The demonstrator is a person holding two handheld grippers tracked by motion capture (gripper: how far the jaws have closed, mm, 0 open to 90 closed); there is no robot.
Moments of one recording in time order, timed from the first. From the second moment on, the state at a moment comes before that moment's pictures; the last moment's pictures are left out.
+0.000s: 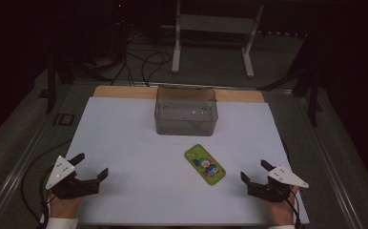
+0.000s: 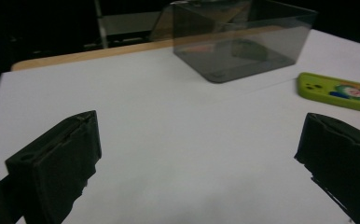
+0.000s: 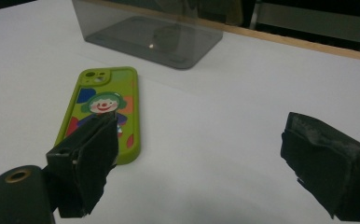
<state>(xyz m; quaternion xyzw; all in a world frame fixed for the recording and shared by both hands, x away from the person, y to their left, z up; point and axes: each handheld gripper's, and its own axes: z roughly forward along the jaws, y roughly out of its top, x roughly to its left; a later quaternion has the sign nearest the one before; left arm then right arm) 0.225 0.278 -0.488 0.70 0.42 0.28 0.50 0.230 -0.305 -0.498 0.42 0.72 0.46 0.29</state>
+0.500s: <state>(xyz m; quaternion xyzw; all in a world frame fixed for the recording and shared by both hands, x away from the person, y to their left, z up) 0.227 0.274 -0.496 0.70 0.43 0.27 0.50 0.232 -0.303 -0.498 0.42 0.73 0.46 0.29</state>
